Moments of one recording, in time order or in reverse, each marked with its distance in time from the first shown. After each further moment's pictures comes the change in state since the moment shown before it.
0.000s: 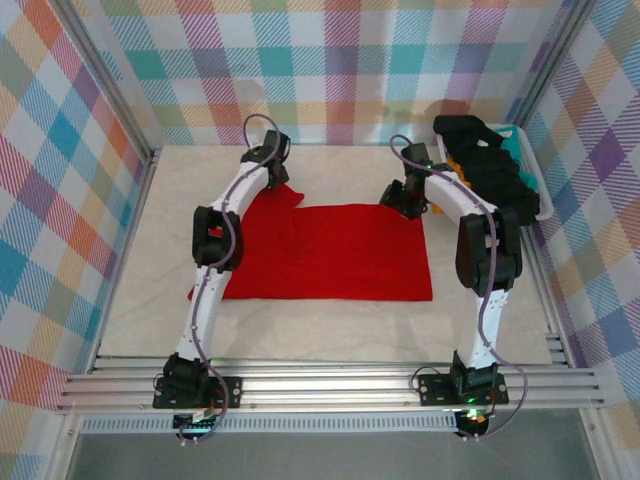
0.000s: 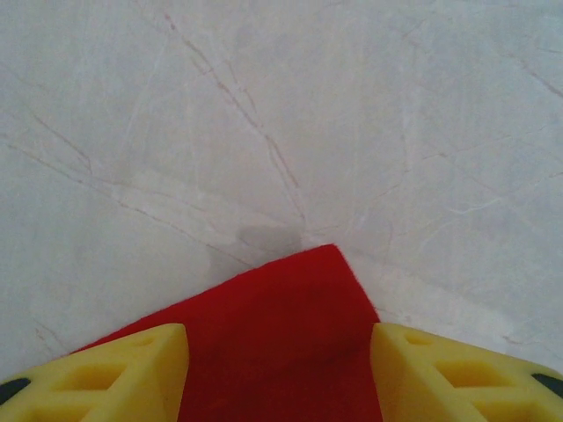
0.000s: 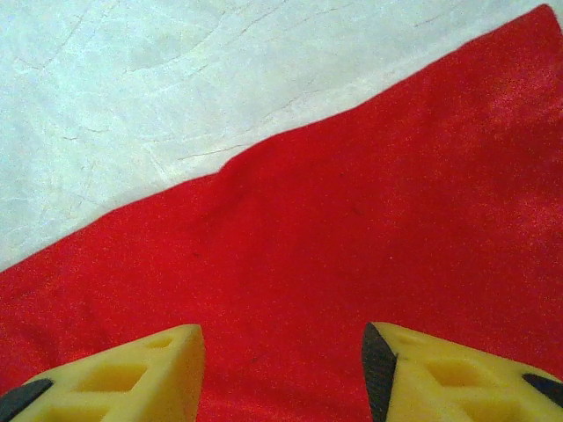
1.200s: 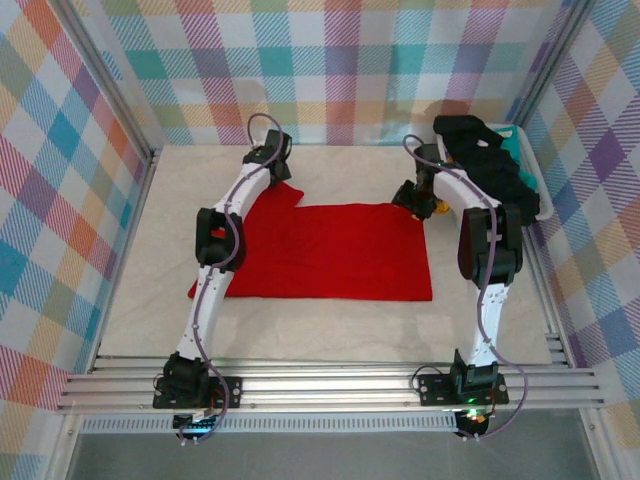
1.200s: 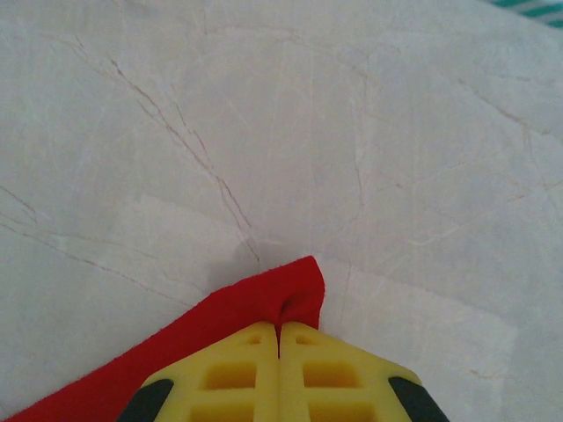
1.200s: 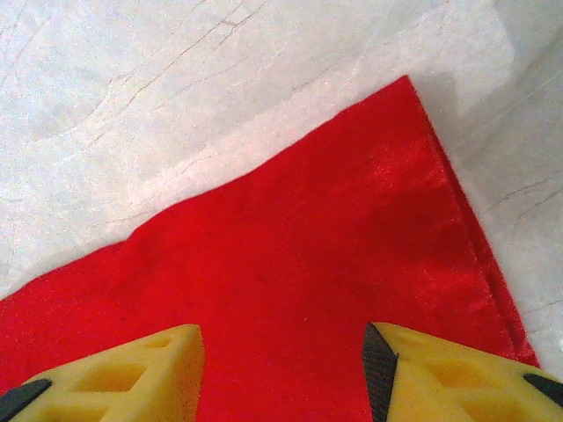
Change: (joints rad) left arm 0.013 0.050 0.068 0.040 0.014 0.049; right arm -0.067 0.070 0.045 -0.023 0.002 0.000
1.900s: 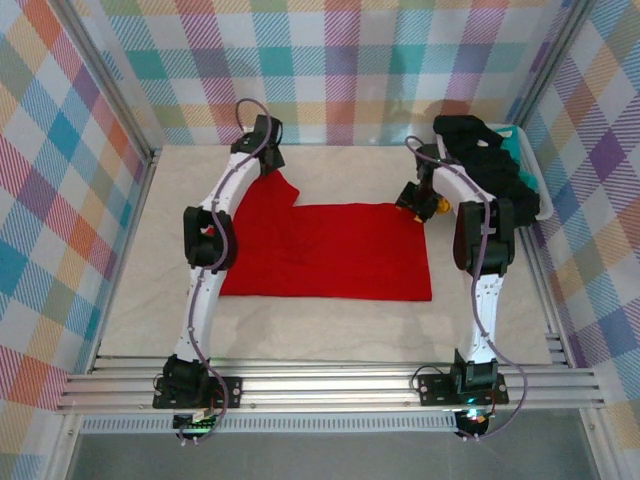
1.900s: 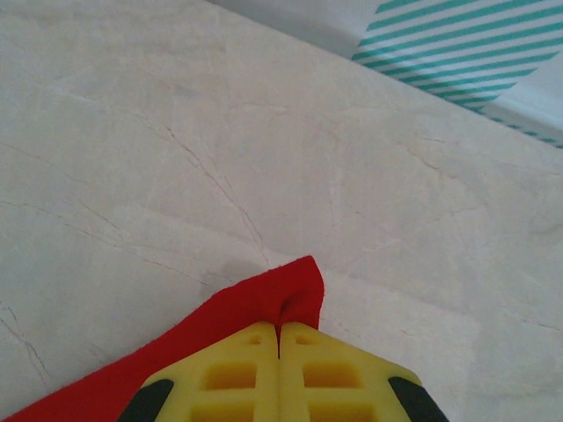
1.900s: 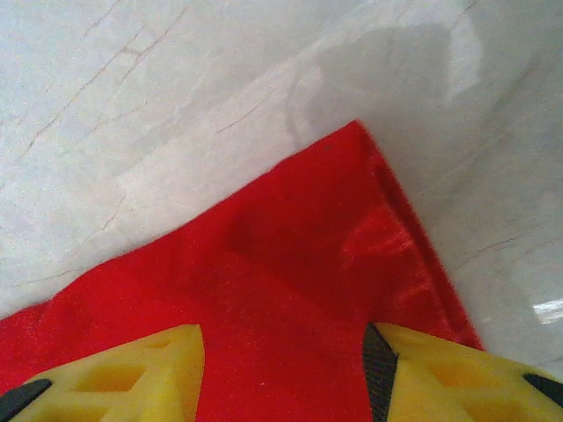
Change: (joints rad) left arm 0.022 -0.138 -0.041 -0.055 0.056 0.003; right arm -0.035 0.125 0.135 -0.108 0.018 0.004
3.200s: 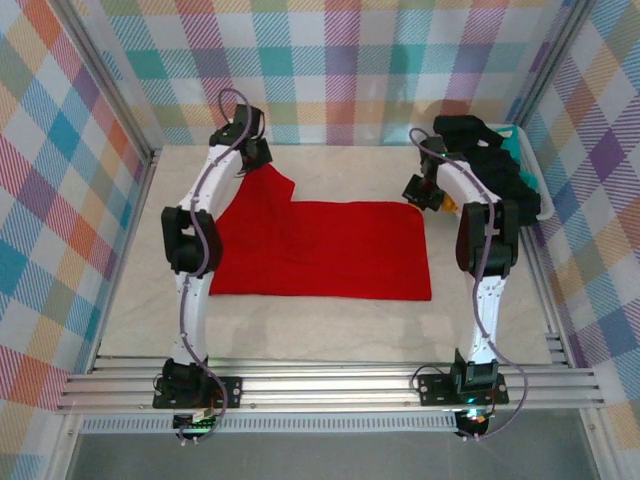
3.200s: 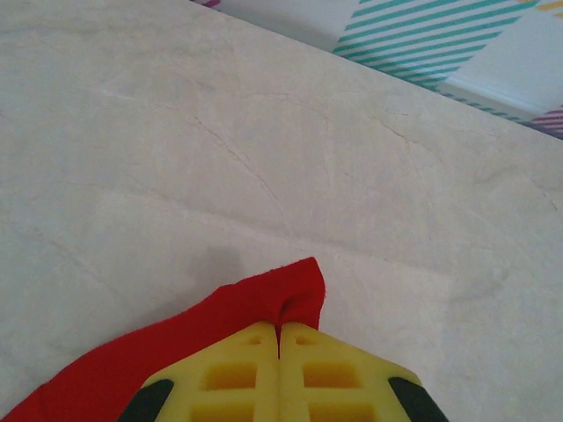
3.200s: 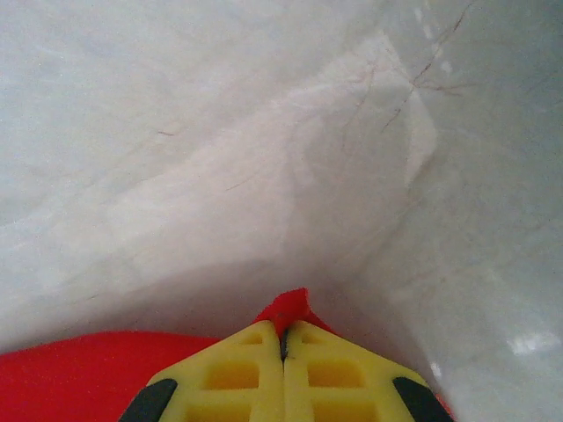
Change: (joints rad) left arm 0.051 -0.228 -0.190 -0.046 0.135 0.080; right arm -0.009 -0.060 0.016 0.006 0.067 -0.030
